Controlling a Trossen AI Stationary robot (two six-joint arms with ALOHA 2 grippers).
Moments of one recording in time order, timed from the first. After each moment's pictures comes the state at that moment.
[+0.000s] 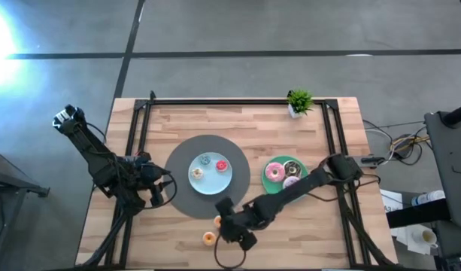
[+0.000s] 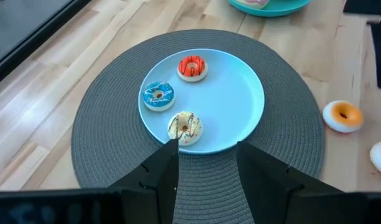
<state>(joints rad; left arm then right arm) -0.83 0.94 0.78 -1.01 -0.81 -1.09 0.44 2.18 1.73 -0.53 0.10 -0.19</state>
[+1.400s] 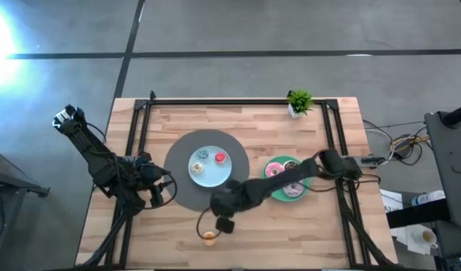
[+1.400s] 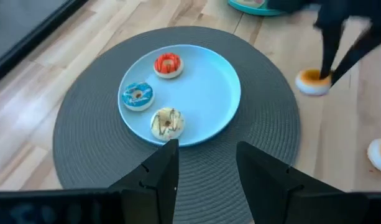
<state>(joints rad) -0.83 0.94 0.78 -1.00 -0.81 -1.08 0.32 2.22 1.81 -0.65 0.09 0.59</state>
